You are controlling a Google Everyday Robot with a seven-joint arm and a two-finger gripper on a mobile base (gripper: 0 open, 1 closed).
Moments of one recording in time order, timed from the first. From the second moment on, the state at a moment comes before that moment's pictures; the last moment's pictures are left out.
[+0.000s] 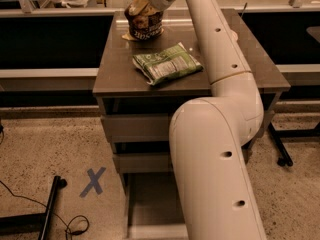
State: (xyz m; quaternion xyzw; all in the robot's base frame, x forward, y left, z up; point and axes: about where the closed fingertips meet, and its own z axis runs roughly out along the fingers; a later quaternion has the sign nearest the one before) arm 0.881 0.042 0.957 -0.84 0.25 -0.25 0.41
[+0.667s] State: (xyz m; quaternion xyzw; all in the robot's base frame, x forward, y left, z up) arm 0.874 0.027 0.978 -0.83 0.26 -0.25 0.42
